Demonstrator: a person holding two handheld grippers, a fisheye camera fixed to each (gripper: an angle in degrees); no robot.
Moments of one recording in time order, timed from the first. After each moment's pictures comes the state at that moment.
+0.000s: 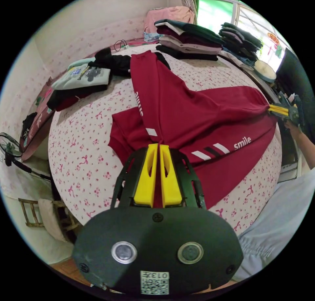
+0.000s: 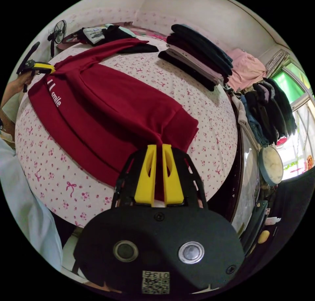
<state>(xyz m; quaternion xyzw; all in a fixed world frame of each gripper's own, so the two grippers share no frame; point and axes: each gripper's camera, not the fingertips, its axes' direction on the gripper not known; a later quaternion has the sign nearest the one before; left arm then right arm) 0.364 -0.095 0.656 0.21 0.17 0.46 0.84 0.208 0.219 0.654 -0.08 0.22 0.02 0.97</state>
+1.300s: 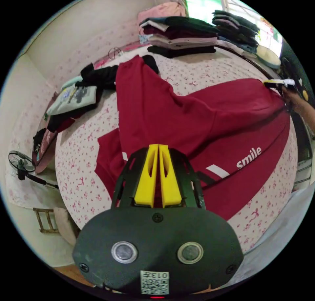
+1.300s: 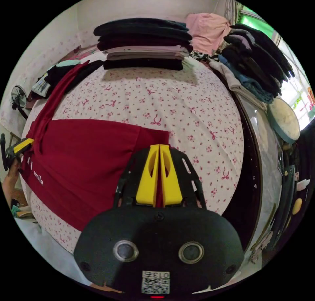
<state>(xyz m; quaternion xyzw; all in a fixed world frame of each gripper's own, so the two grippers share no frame) 0.463 -0.031 0.716 0.25 0.11 0.48 0.84 0.288 0.198 0.682 -0.06 0.17 0.24 0.95</state>
